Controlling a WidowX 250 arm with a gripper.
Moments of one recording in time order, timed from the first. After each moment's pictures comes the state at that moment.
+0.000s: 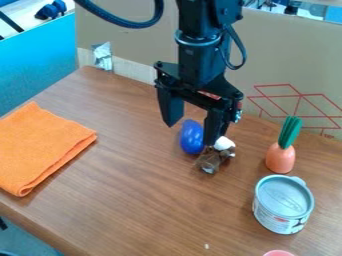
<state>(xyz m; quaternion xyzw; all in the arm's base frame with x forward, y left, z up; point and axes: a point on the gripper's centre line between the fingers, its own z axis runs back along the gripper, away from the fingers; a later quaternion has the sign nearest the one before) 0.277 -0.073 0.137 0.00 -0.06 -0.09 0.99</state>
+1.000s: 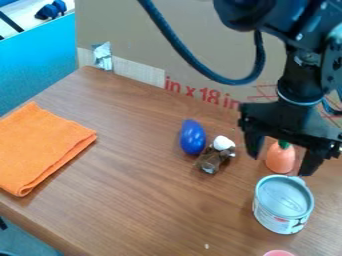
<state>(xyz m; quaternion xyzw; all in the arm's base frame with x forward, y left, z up) 0.305 -0.172 0.110 -0.01 -0.16 -0.01 0.99</state>
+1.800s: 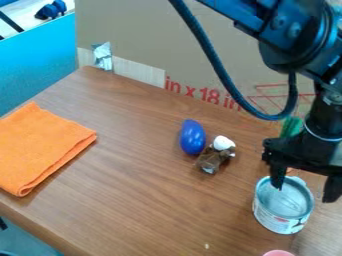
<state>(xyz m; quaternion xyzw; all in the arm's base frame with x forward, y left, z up) 0.314 -0.202 0.076 -0.02 -0.14 0.05 0.99</state>
